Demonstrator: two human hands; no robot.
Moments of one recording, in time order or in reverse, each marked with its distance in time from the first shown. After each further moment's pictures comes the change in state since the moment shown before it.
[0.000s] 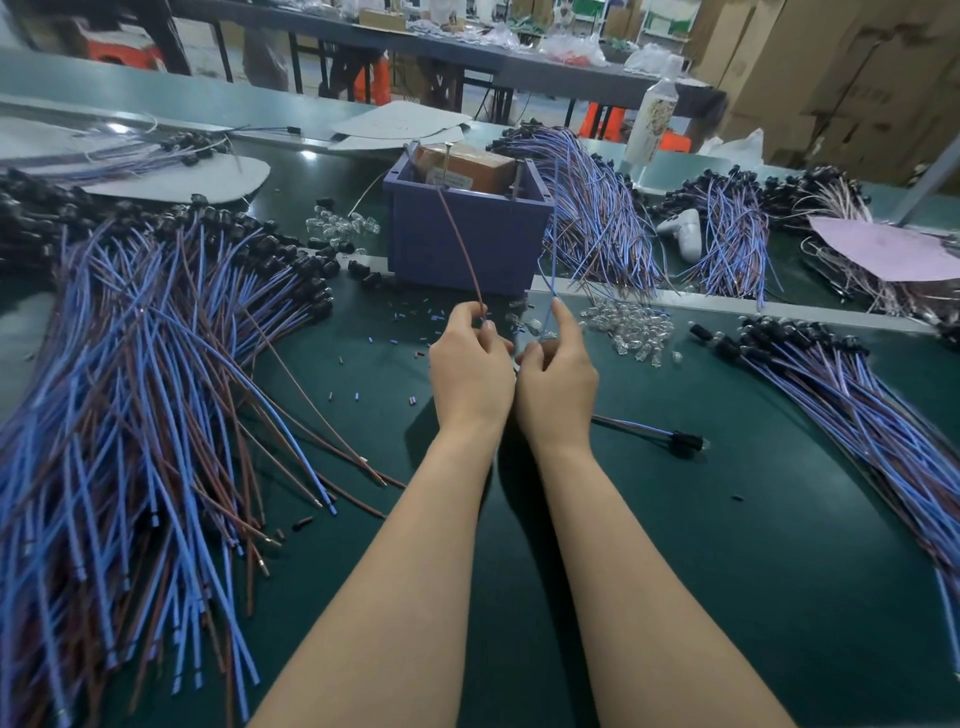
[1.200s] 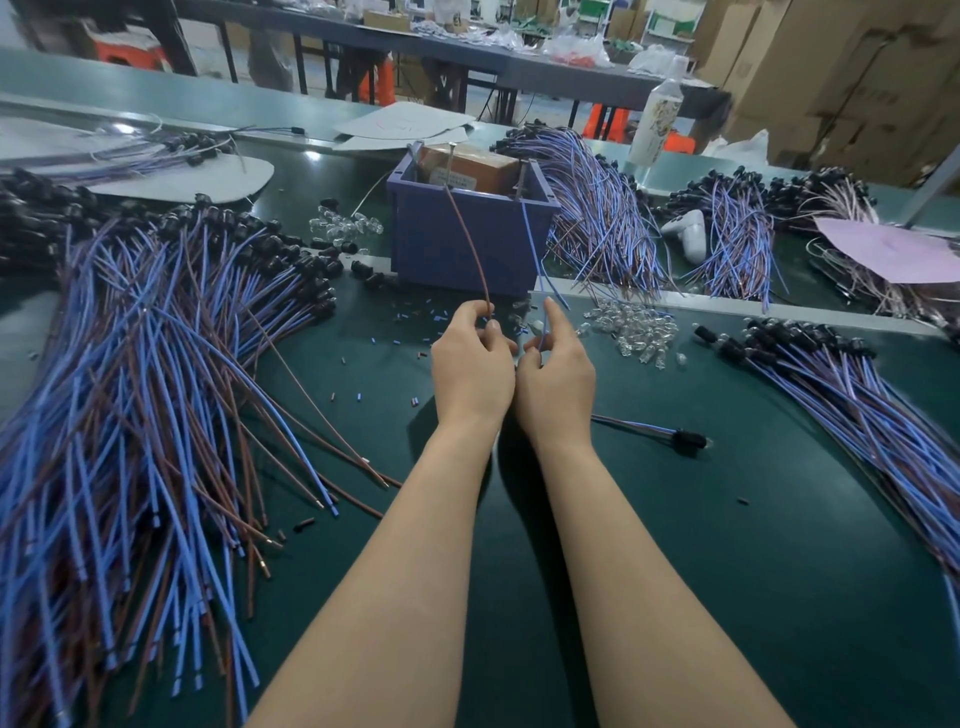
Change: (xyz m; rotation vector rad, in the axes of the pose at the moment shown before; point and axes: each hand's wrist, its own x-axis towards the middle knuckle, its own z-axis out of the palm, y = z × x) left_hand 0.006 -0.002 0.000 -0.004 -0.030 -0.008; right_hand 0.006 0.000 0.002 -0.119 -0.110 0.047
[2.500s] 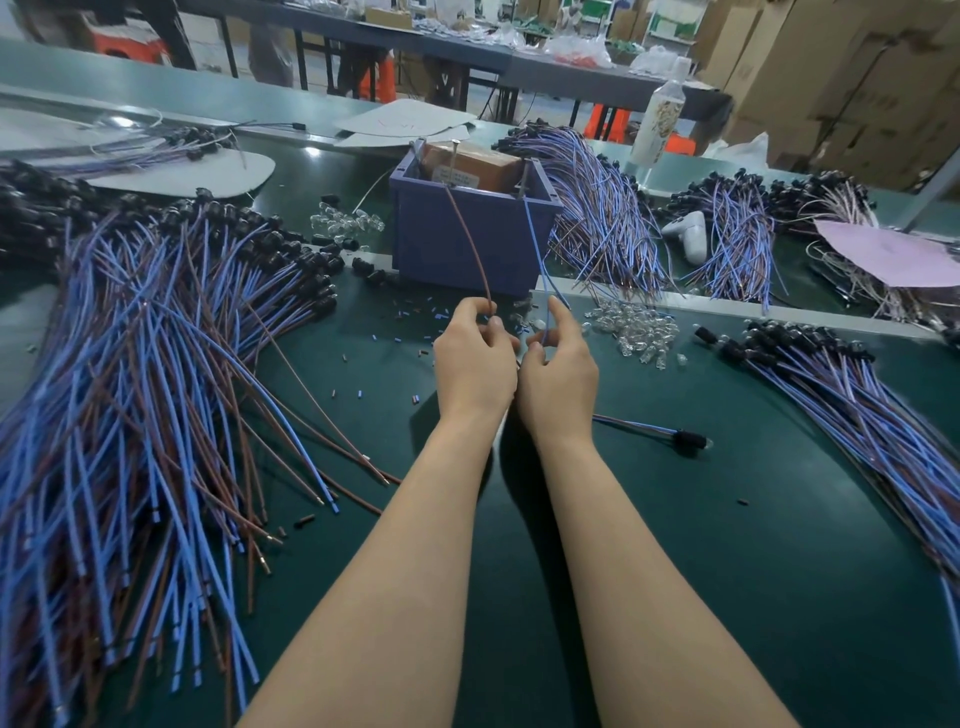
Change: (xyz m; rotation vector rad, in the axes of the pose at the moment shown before) left_hand 0.004 -0.002 0.002 -0.036 -0.006 -0.001; right_hand 0.001 -0.001 -0.001 0.038 0.021 0.014
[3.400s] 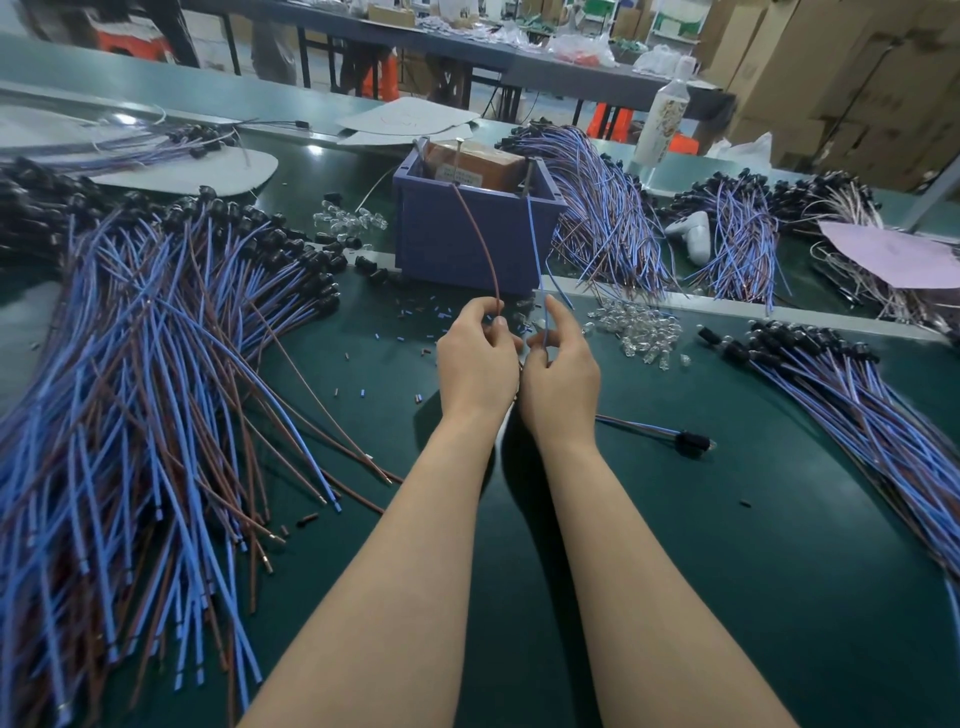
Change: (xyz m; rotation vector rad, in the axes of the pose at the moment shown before) left_hand -0.001 0.001 -0.001 -0.005 -0.020 -0.005; right_hand -0.004 0.000 -0.001 0.022 -0.021 0.003
